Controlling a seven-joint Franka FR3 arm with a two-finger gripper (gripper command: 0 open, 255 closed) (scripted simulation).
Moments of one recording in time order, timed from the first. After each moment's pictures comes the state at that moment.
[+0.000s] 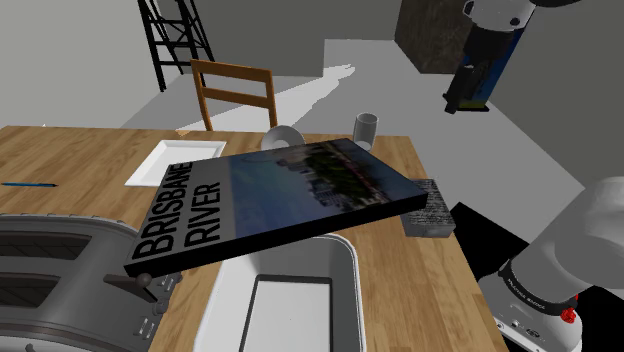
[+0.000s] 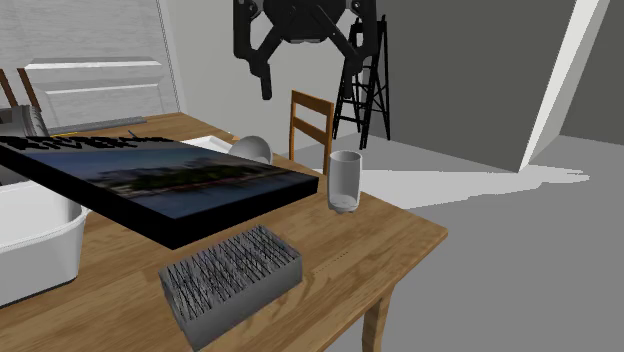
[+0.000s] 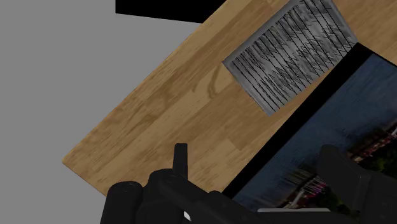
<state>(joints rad) -0.02 -0.74 -0.07 -2.38 -0.06 1.66 -0.14</state>
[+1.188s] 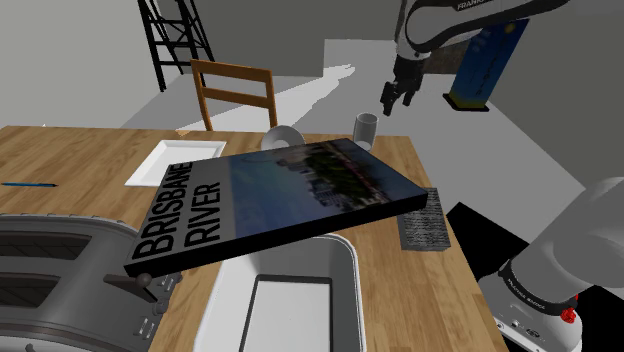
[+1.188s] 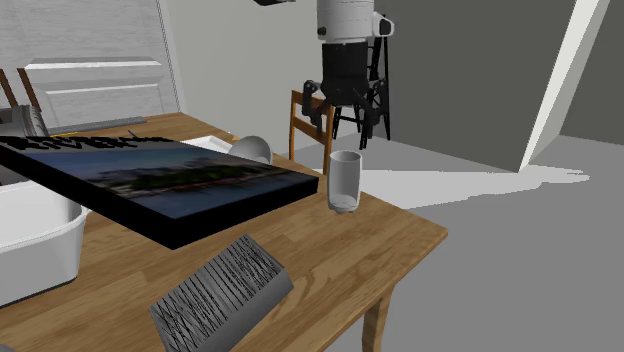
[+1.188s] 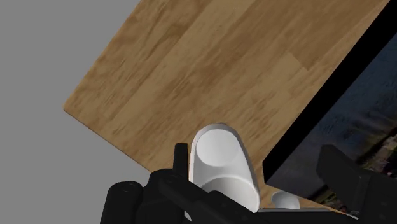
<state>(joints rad) -0.04 -0.16 -0.11 -2.15 -0.06 2.04 -0.10</state>
